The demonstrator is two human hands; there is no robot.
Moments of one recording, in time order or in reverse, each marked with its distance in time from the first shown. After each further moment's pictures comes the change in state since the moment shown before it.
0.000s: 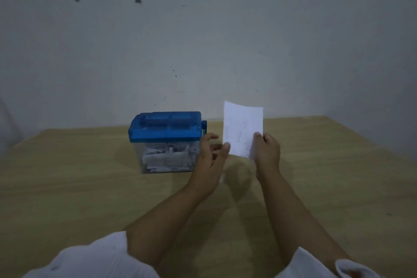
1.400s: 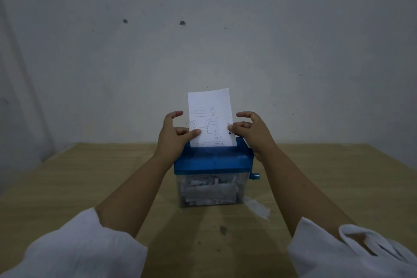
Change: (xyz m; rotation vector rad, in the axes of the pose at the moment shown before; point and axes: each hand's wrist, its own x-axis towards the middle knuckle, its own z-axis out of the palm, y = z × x) left_hand 0.099 -0.006 -0.178 0.056 0.271 -0.103; right_hand 0.010 -0.077 0.131 -0.039 -0.573 -0.178
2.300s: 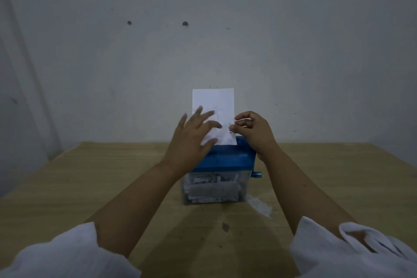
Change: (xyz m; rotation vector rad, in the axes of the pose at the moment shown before) left_hand -0.030 0.018 0.007 0.842 -0.123 0.658; right_hand -0.004 0.000 -0.001 -0.086 0.016 -0.123
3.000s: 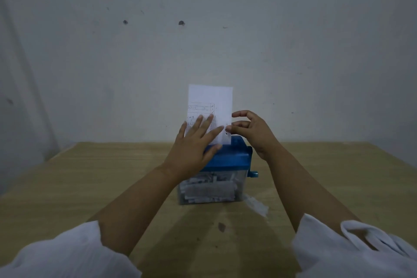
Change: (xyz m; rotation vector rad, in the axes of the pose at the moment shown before) left_hand -0.003 0.003 0.014 0.199 -0.287 -0.044; right_hand 0.000 -0.001 -0.012 0.083 -0.140 0.029
